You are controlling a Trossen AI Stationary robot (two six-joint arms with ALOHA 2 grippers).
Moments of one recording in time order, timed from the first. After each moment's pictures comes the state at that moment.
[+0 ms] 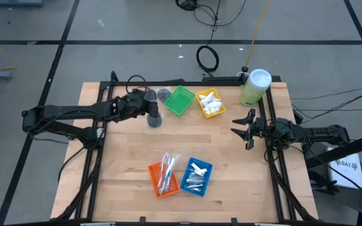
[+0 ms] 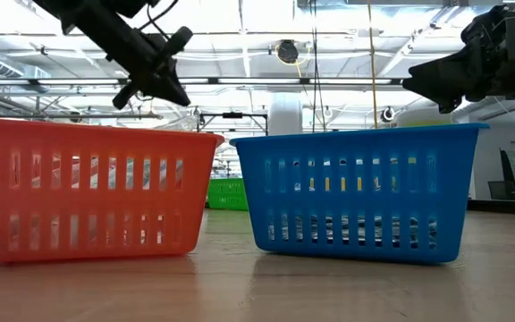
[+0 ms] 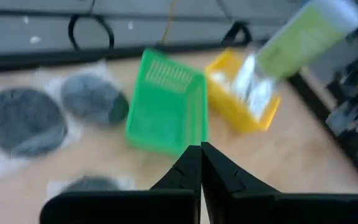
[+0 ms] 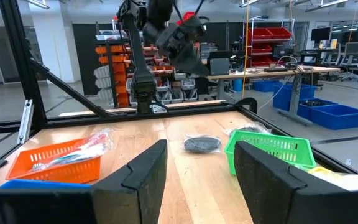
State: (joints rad) left arm 0.24 1.13 0.76 -0.19 -0.34 -0.78; right arm 0.00 0.13 0.01 0.19 0.16 0.04
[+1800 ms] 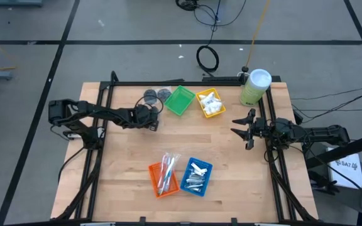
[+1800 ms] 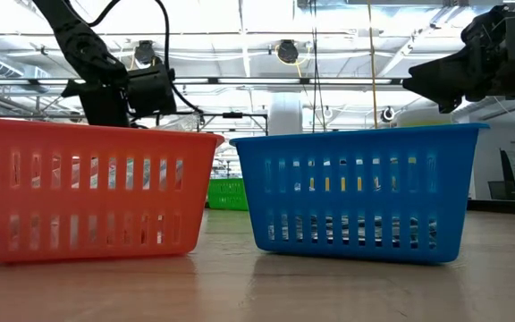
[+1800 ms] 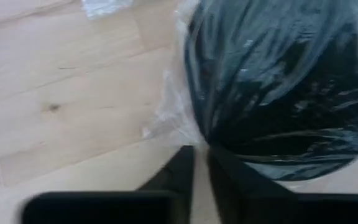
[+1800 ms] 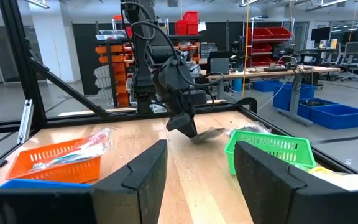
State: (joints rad) left arm 0.27 1.54 0.62 -0.36 -0.30 -0.92; right arm 0.00 0.13 0.01 0.19 0.16 0.04
